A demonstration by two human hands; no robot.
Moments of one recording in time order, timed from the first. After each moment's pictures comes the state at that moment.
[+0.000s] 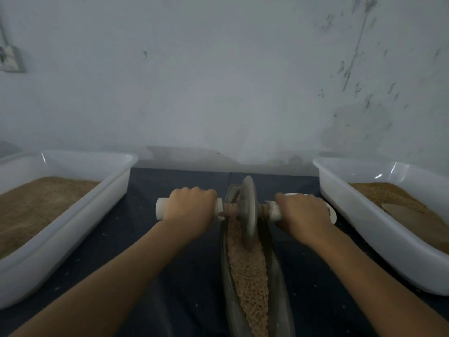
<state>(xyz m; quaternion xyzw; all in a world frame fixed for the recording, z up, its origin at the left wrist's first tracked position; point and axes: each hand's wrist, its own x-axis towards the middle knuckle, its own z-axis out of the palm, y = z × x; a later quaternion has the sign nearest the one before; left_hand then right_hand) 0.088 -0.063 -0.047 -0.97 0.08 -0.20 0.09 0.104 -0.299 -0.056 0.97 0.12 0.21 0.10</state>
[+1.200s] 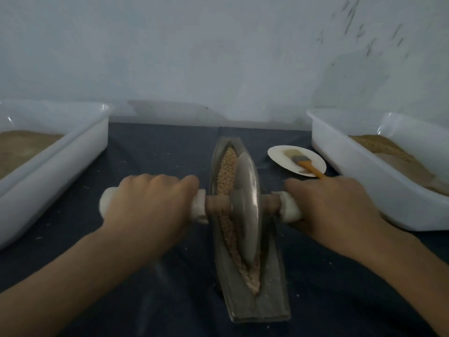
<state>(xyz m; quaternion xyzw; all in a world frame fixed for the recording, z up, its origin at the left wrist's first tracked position) -0.017 -0.045 -0.062 -0.95 0.16 -0.26 0.11 -0.007 -0.322 -0.055 0.93 0.25 0.26 0.09</state>
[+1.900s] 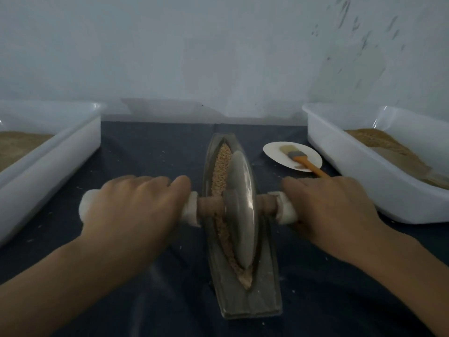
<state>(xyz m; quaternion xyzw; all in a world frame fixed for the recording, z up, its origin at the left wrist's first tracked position) -0.030 -0.038 -0.060 -0.92 0.23 -0.30 0.07 -0.014 -0.324 -0.060 0.92 0.26 0.27 0.08</state>
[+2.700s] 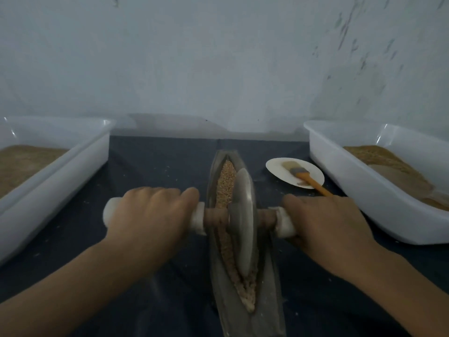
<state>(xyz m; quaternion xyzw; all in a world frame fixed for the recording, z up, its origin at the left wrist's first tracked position) -0.011 -0.047 -0.061 -0.94 0.20 -0.27 0.10 -0.007 -0.319 -0.059 0.95 0.21 0.21 0.11</state>
